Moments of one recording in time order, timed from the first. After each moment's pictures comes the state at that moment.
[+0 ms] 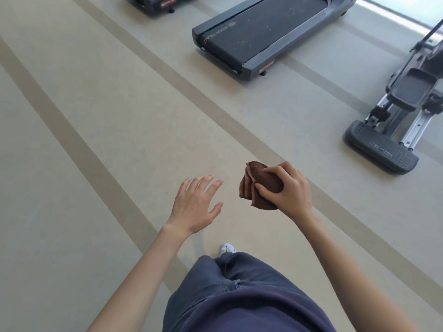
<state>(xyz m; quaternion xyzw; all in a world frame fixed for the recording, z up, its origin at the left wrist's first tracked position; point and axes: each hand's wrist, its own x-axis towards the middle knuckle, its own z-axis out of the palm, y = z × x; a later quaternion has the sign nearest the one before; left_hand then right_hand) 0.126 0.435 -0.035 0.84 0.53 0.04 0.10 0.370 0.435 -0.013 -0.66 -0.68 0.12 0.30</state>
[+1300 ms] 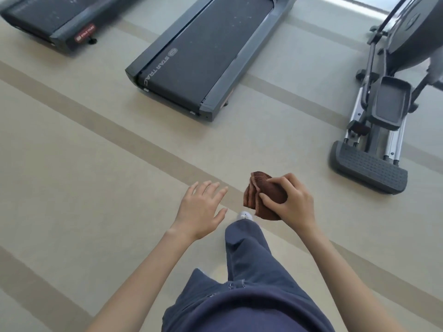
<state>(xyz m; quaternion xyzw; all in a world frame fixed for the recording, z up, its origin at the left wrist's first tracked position) 0.270 1.020 -0.048 0.92 0.38 0.01 0.09 0.499 0.940 -0.039 -0.76 -0.56 0.11 0.30</state>
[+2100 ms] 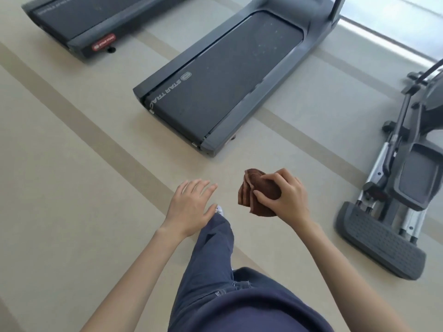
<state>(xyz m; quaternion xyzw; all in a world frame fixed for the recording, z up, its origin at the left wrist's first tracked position) 0.424 1.287 -0.052 0.87 0.49 0.03 0.12 0.675 1.255 -0.039 -0.69 -0.66 0.12 0.28</state>
